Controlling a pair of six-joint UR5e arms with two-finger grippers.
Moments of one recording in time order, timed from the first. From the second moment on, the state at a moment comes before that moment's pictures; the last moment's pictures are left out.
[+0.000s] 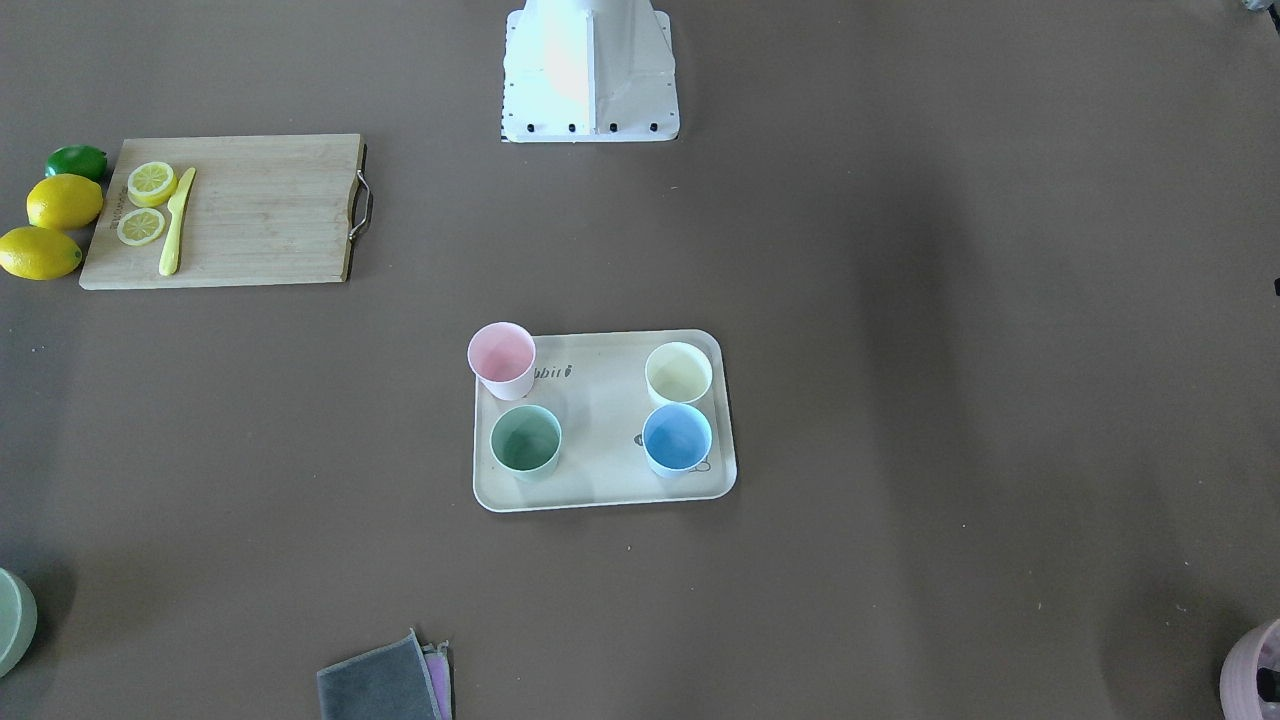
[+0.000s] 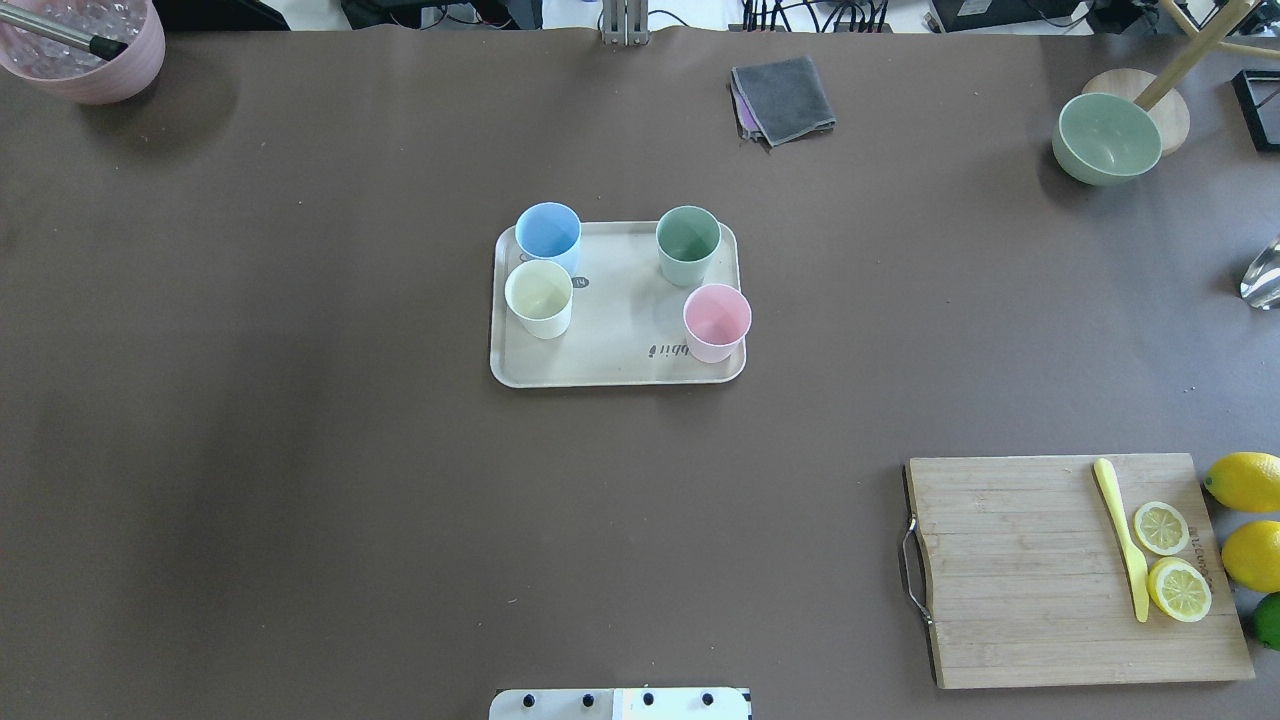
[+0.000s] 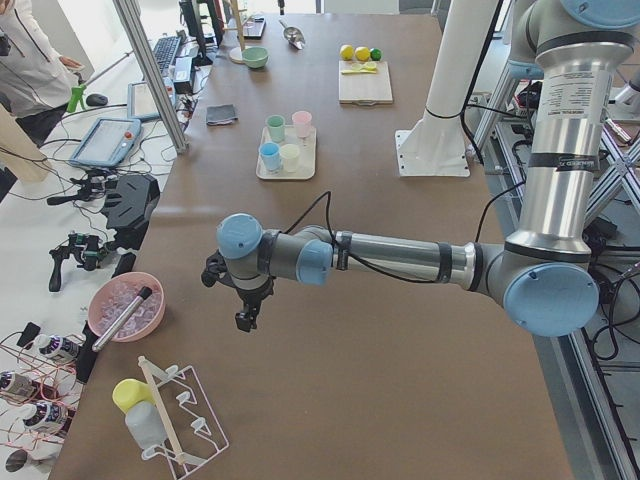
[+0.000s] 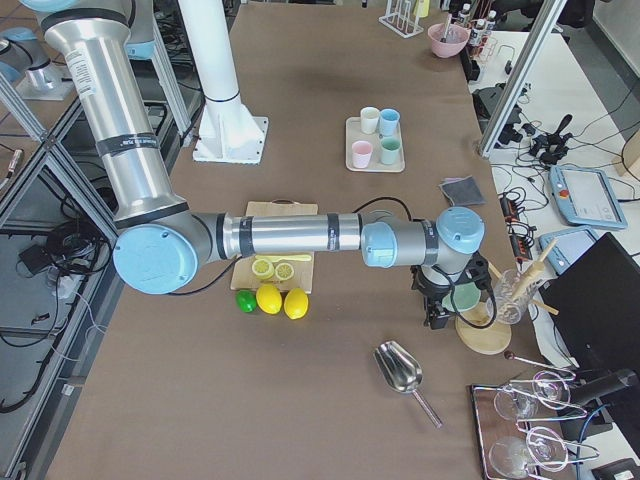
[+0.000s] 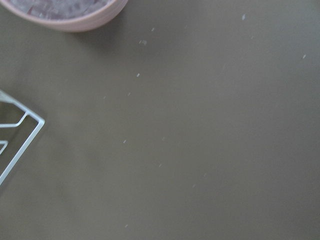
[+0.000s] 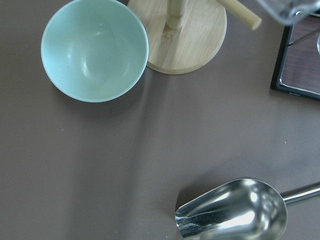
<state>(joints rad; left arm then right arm) -1.48 -1.60 -1.58 -1.66 -2.37 0.15 1.53 -1.29 1.36 -1.56 2.34 -0.13</state>
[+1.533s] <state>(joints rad) -1.48 -1.61 -1.64 -1.66 -2.36 0.16 1.54 -1.35 1.43 -1.58 2.31 -0.12</state>
